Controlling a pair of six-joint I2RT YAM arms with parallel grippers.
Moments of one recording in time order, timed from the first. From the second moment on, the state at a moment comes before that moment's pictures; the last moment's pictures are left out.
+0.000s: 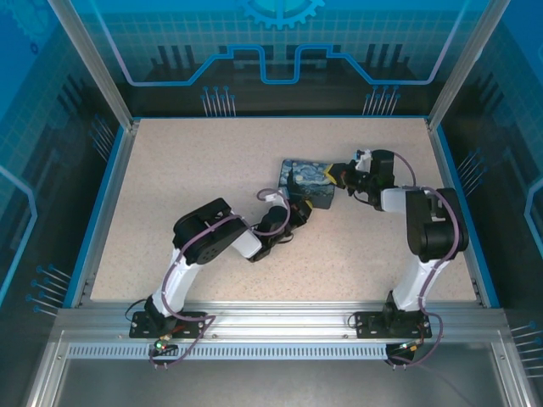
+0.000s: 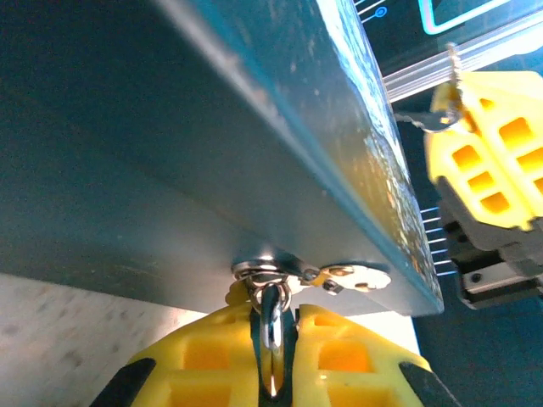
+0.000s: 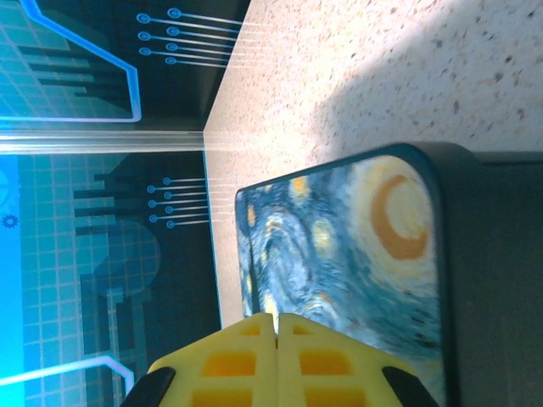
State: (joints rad) left arm -0.81 2.18 0.87 1.07 -0.16 -1.16; right arm 0.05 1.82 0.90 0.43 -0.79 1.08
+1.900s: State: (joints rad) left arm -0.82 1.81 0.63 1.06 -0.03 -1.61; right arm 0.33 1.04 0.34 0.28 -0.54 1.29
